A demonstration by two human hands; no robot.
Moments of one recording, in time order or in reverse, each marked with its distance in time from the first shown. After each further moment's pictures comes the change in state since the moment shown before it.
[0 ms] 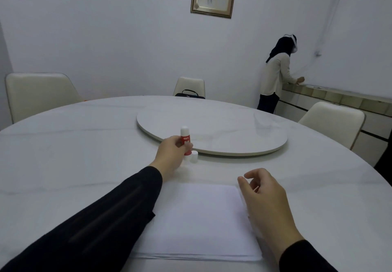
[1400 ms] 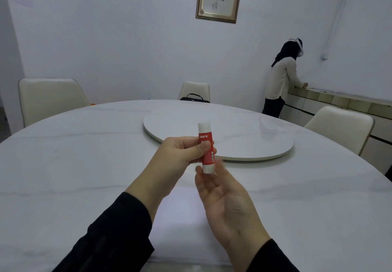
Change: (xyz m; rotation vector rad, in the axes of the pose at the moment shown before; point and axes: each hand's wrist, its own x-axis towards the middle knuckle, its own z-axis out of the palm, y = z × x) left_hand -0.084 0.061 -0.029 -0.440 -0.288 0.084; right_hand -0.029 -0.069 0.045 1.504 -0.395 0.448
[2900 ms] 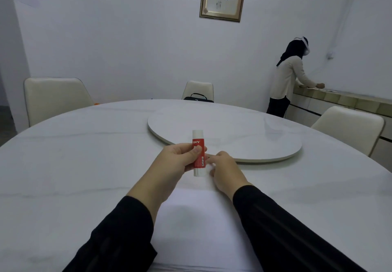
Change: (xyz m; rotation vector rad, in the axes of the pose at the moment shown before) left_hand 0.016 -0.026 -0.026 -0.040 0.071 -0.063; right_hand 0.144 -0.006 -0.055 -2.021 -0.099 -0.492
